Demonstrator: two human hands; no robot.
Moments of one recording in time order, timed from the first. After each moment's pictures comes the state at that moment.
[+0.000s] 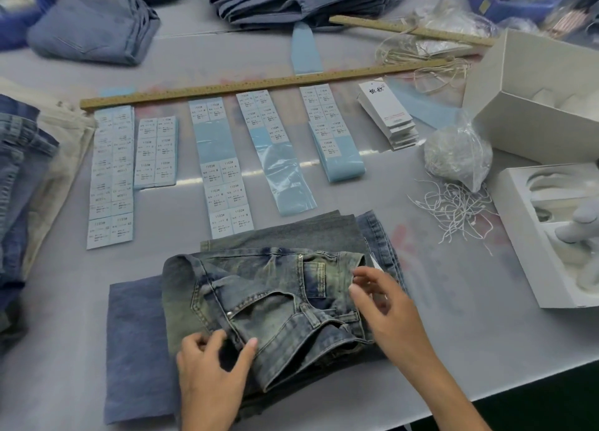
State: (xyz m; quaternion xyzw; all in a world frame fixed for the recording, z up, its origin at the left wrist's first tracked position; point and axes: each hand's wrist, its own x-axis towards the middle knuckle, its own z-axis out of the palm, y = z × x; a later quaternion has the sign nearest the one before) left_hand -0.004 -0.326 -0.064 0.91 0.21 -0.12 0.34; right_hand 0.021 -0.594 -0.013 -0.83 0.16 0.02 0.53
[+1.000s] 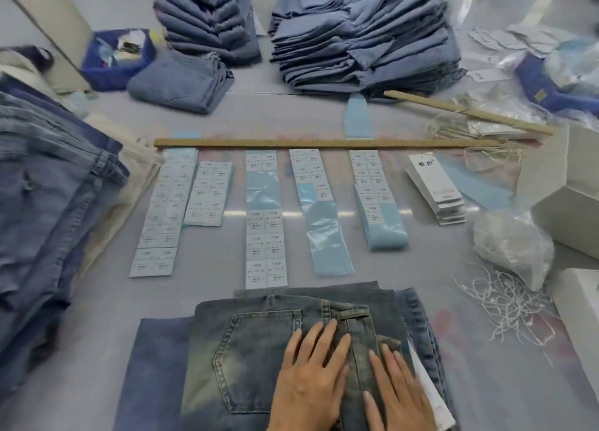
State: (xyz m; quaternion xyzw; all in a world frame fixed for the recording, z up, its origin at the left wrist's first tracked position) left_hand 0.066 -0.412 -0.101 0.95 -0.21 0.01 0.22; right_hand 0.030 -0.582 -0.068 -0.98 -0.04 -0.07 0.19
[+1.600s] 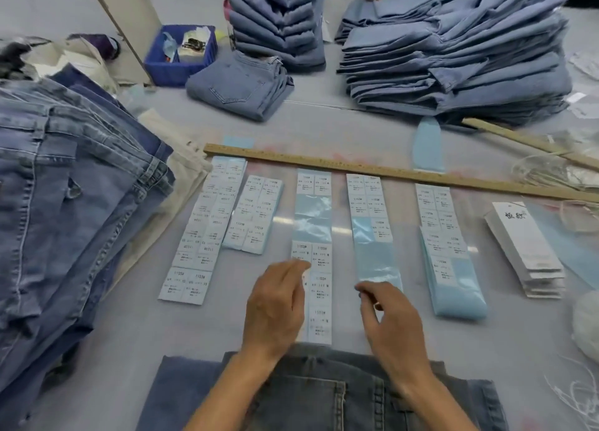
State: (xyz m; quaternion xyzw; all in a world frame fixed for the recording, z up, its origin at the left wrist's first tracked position) left_hand 0.244 -0.299 -0.070 0.92 -0.02 0.16 0.35; right_hand 0.251 -0.497 -0.054 -0.94 -0.05 -0.04 0.34
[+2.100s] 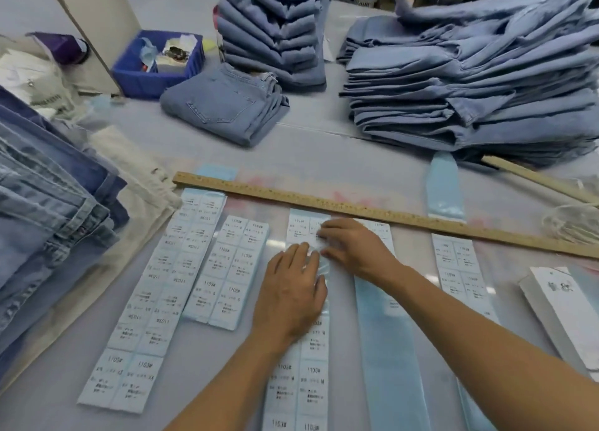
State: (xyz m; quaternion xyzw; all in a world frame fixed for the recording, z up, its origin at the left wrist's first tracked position) left_hand 0.422 -0.306 -0.148 0.99 -0.05 0.09 0.14; right_hand 0.535 -0.458 -0.101 -0.93 -0.30 0.07 0.20
